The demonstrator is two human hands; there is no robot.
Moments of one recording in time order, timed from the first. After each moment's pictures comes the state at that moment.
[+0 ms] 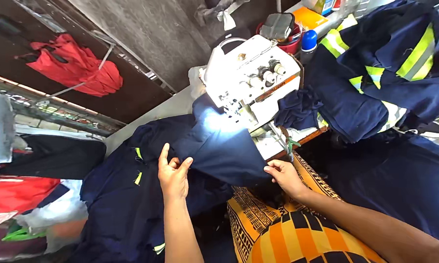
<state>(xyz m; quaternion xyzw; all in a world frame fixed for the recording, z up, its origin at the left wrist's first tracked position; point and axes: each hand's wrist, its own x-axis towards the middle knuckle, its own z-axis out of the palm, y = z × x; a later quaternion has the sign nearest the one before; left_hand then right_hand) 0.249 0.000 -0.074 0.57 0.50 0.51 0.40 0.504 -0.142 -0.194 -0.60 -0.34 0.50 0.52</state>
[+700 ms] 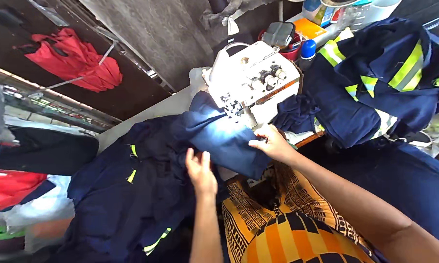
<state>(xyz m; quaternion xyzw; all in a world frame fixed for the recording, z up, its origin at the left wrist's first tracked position) 0.314 -0.030 -0.115 0.51 0.53 0.53 0.42 0.551 -0.068 -0.133 -0.56 -0.59 0.32 0.48</state>
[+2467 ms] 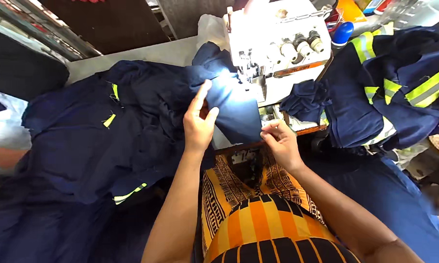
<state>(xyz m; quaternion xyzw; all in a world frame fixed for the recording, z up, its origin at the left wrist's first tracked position) 0.318 -0.019 -0.092 0.71 0.39 0.50 0.30 0.522 -0.125 -0.148 -0.52 -0.52 0.33 0.60</state>
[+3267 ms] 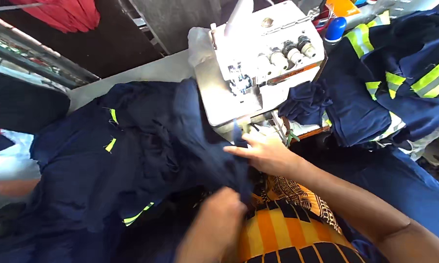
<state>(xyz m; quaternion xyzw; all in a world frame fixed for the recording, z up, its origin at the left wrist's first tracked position) 0.277 -0.151 -0.062 0.86 0.43 0.08 0.27 0.520 -0.090 -0.125 -0.45 -0.83 0.06 0.32</state>
